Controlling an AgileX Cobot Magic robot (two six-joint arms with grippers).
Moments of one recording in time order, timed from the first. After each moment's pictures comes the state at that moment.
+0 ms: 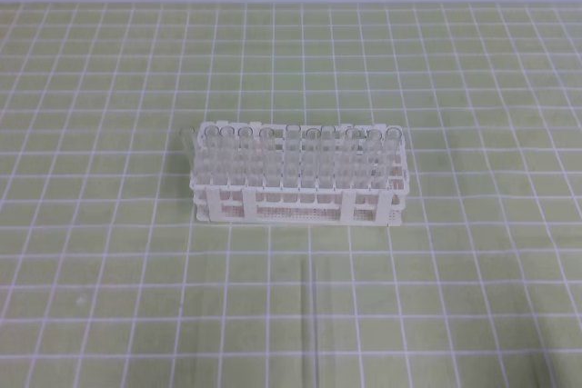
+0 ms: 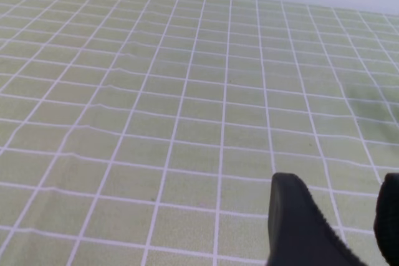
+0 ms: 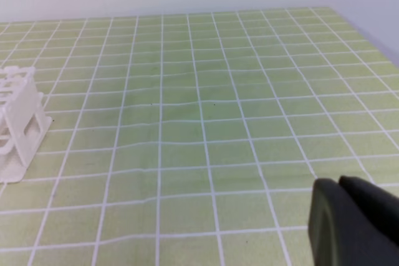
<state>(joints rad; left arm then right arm) -0.04 -0.01 0.00 0.10 0.30 -0.14 -0.04 0.01 0.00 0.04 0.28 0.05</state>
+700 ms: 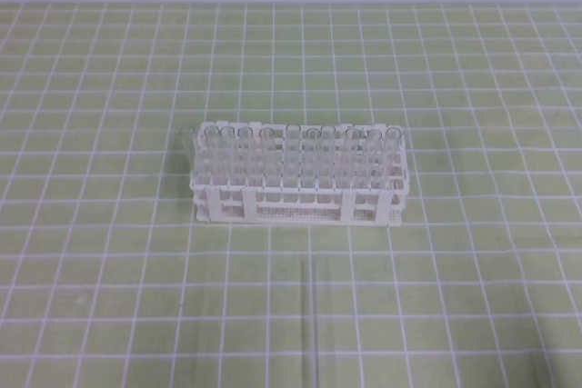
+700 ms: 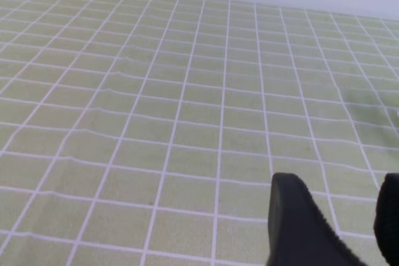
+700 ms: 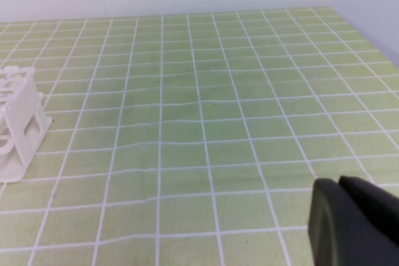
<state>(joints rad) -0.04 0.00 0.00 0.09 0.30 -0.14 -0.04 0.01 0.00 0.04 0.28 0.05</state>
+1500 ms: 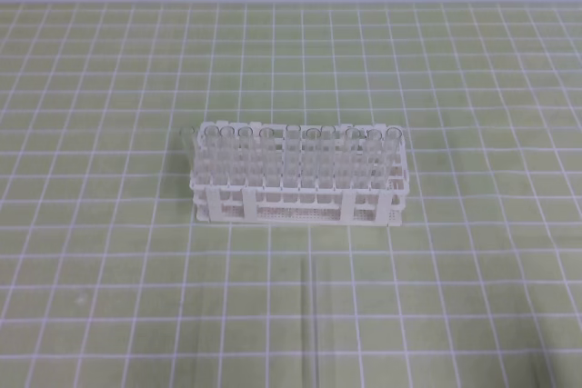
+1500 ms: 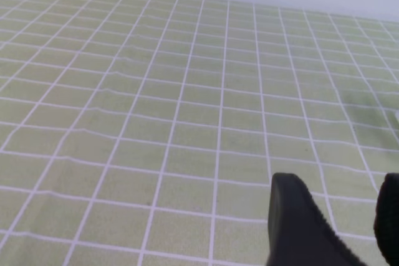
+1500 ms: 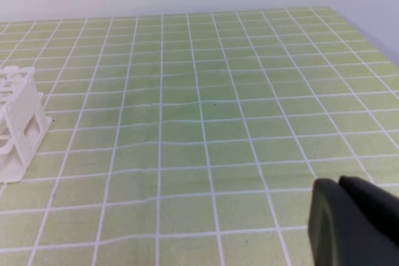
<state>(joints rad) -0.04 0.00 0.00 0.09 0.29 -0.14 -0.04 0.01 0.00 0.04 0.28 0.05</state>
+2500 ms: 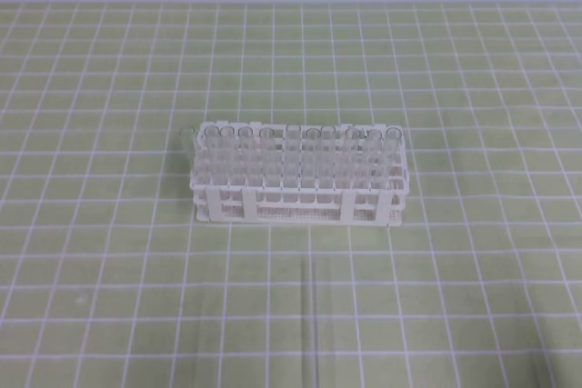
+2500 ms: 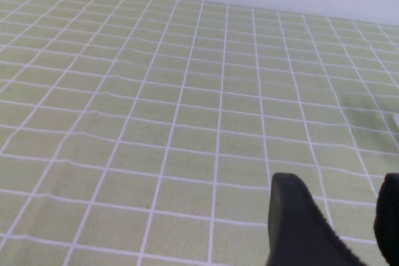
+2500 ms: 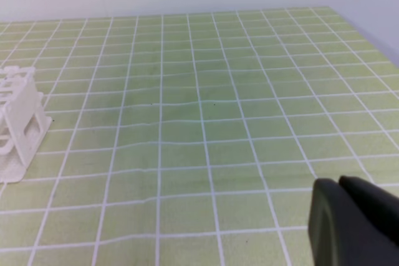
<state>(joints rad) -0.04 0.00 0.00 0.08 0.29 -0.14 -0.04 0.01 0.00 0.04 0.28 0.05</state>
